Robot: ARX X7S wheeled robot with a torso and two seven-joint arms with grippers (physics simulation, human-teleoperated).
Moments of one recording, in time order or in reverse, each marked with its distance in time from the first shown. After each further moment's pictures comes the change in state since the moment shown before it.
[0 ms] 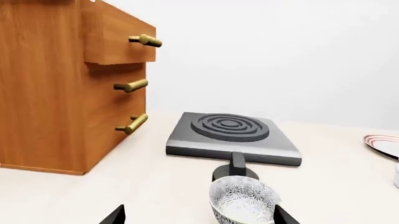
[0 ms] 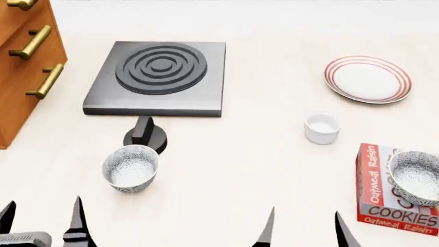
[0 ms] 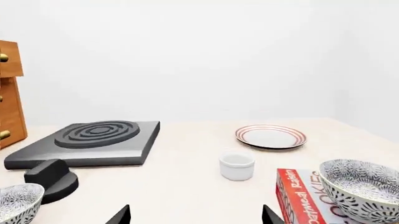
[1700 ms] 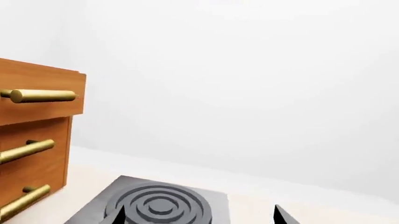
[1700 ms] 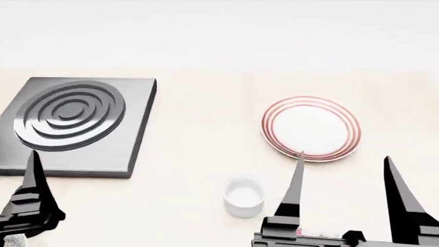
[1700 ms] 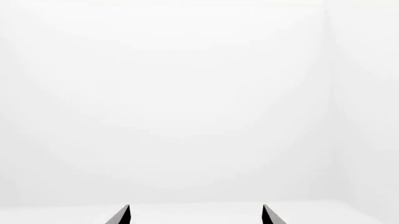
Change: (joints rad) left arm -0.061 -0.105 -0.046 0.275 -0.184 -0.158 -0.093; right arm 0.030 0.136 0.034 -0.468 0.108 0.210 0.091
